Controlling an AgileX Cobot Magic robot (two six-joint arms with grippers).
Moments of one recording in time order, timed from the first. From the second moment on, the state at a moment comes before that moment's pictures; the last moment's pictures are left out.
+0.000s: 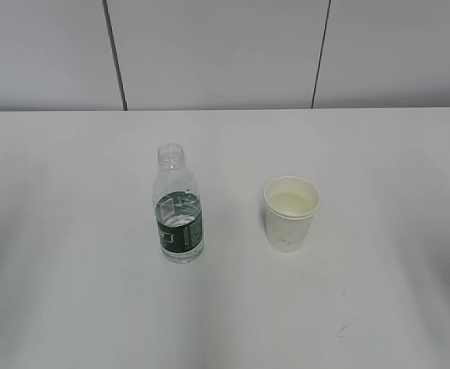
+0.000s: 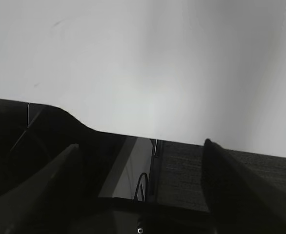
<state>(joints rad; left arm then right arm) -0.07 0.99 -0.78 -0.08 1.22 -0.03 -0.08 1.09 -0.79 0.16 1.22 -0.19</state>
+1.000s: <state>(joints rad) -0.07 0.25 -0.52 -0.08 1.09 -0.03 -0.08 0.16 -0.48 0.20 1.16 -0.19</state>
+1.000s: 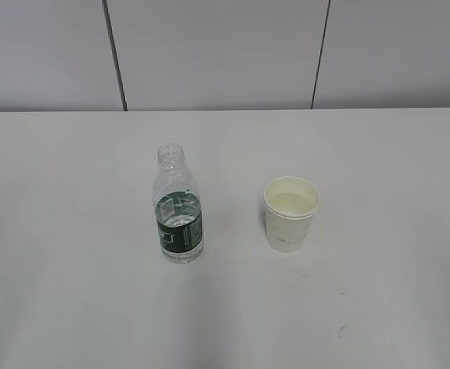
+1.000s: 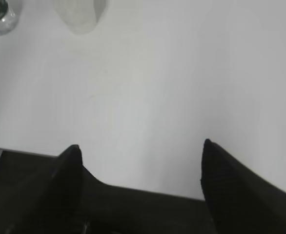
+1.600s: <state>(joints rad) -0.07 -0.01 -0.51 -0.06 1.11 -0.03 -0.08 -0.02 -0.48 0.21 1.16 -0.19</state>
